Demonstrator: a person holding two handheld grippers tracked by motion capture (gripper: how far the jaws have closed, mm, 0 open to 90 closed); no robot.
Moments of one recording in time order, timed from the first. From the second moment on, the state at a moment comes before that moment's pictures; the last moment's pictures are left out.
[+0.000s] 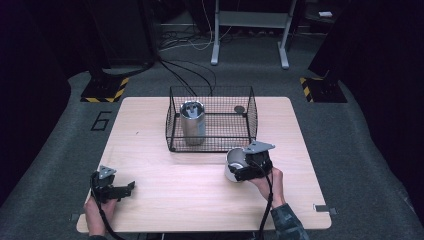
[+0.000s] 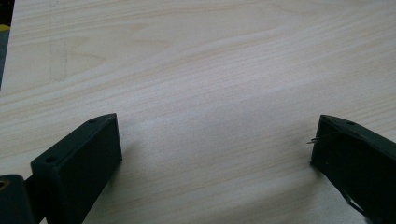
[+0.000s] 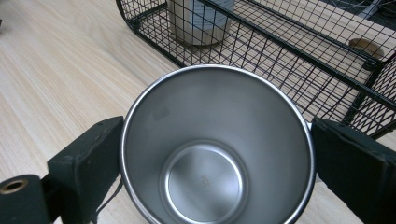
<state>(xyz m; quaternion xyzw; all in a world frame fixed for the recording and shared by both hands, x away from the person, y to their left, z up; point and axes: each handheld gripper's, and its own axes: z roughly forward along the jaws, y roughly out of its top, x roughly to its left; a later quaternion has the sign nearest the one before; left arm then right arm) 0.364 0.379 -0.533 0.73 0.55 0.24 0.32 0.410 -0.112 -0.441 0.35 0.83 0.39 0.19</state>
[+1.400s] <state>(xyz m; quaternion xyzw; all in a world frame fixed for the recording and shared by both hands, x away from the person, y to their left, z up) 0.364 0.379 -0.533 0.73 0.55 0.24 0.32 0.404 -0.113 -0.391 0.32 0.83 0.41 0.19</state>
